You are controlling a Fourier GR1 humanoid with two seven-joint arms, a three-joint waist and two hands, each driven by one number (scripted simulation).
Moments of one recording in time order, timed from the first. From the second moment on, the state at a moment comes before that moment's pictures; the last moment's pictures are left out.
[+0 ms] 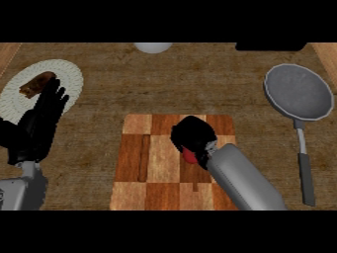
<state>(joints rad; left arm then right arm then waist) -0.17 0.17 0.10 -1.57 0.11 0.06 0.23 -0.58 -0.02 0.48 -0.98 1.25 0.33 -0.17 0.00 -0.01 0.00</state>
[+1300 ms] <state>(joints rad) -0.17 0.16 0.09 -1.59 0.10 0.06 0.24 -0.86 -0.02 0.16 -1.20 1.39 0.15 0.76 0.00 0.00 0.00</state>
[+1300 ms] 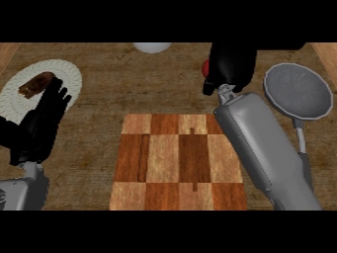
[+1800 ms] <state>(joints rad) -0.17 0.16 0.10 -1.59 0.10 0.05 0.23 -0.83 -0.16 -0.01 -1.20 1.35 0.03 0.72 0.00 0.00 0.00</state>
